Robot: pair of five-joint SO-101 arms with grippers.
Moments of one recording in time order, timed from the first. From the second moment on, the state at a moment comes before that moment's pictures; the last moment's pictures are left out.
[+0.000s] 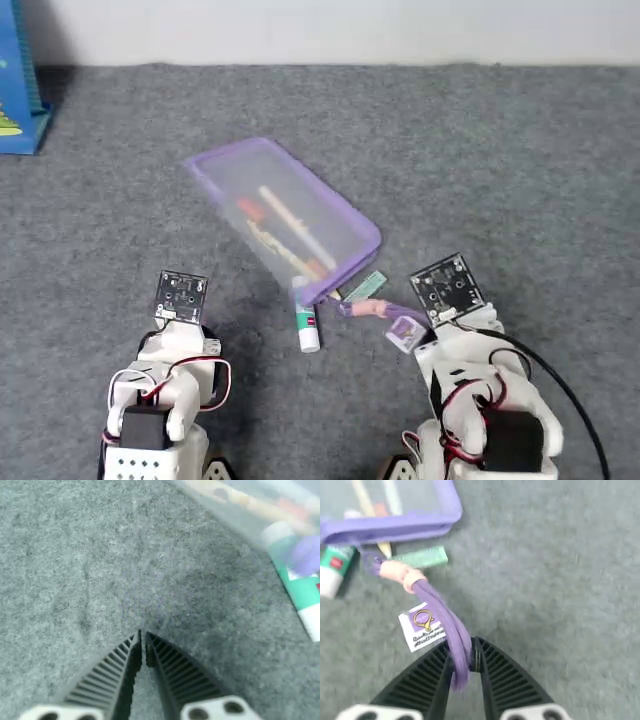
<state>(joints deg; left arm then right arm) -1.1 -103.4 96.9 72.0 0.3 -0.6 -88.6 61.0 85.8 26.1</state>
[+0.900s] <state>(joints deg) -1.1 -103.4 96.9 72.0 0.3 0.4 -79.0 46.2 87.9 25.5</state>
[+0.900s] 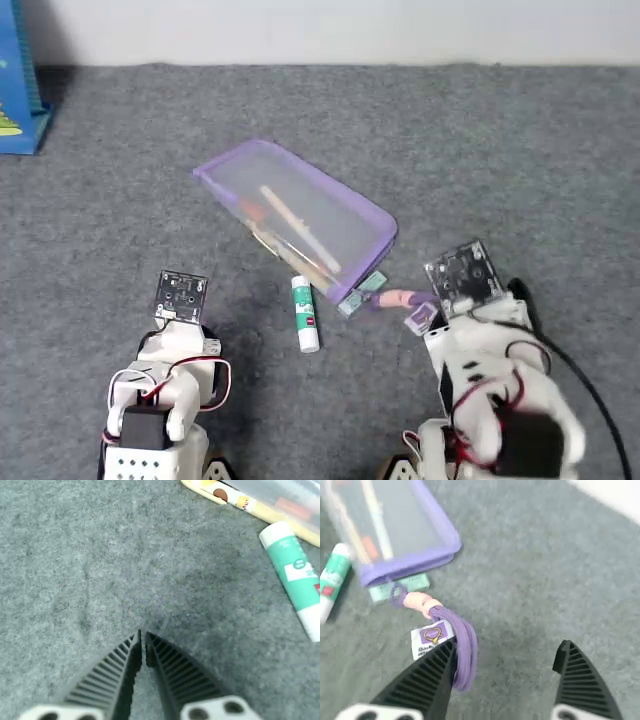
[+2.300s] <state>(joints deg) -1.1 -103.4 96.9 72.0 0.3 -24.7 -10.0 46.9 61.1 17.9</state>
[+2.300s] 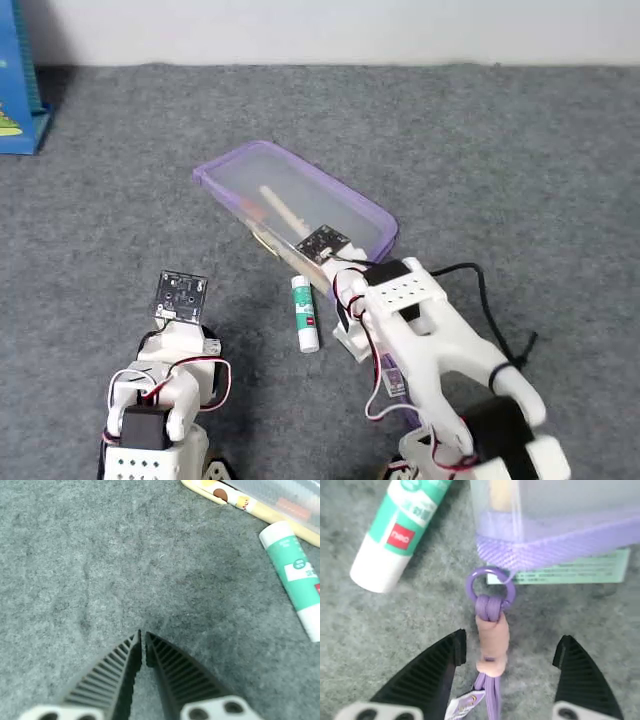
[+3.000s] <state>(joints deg) -1.1 -103.4 96.9 72.0 0.3 -24.7 -11.7 46.9 62.9 17.8</state>
